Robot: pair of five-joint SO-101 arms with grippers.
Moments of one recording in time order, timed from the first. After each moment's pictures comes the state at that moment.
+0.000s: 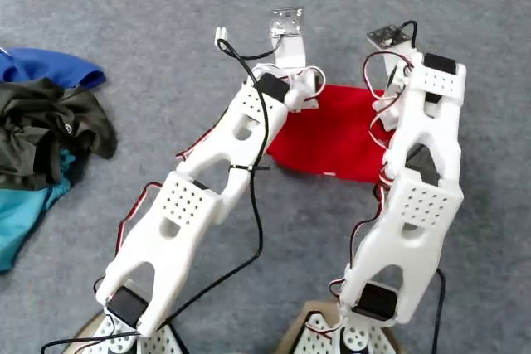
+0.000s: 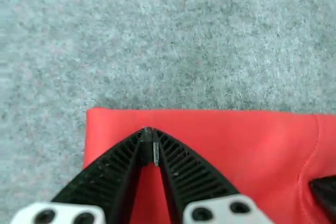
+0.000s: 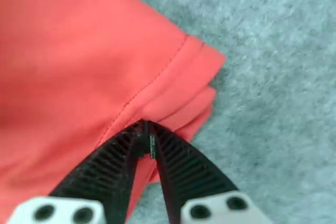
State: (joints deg) left arm 28.2 61.9 -59.8 52.5 17.5; right arm 14.9 42.9 -27.8 74.9 30.6
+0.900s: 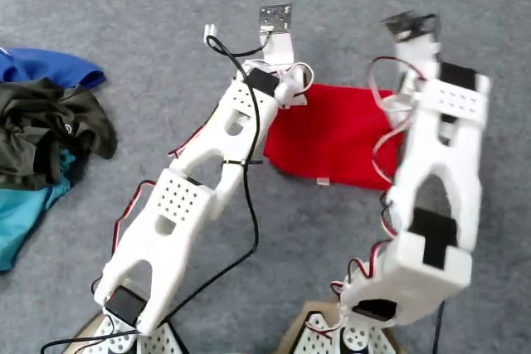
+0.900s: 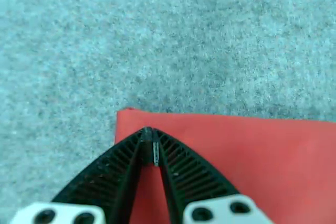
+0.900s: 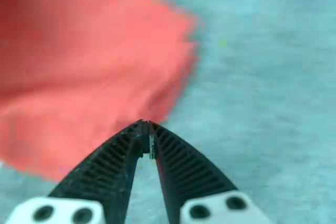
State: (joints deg) left arm 25.7 61.9 -59.8 55.1 17.1; right arm 16.4 8.2 0.7 67.0 25.4
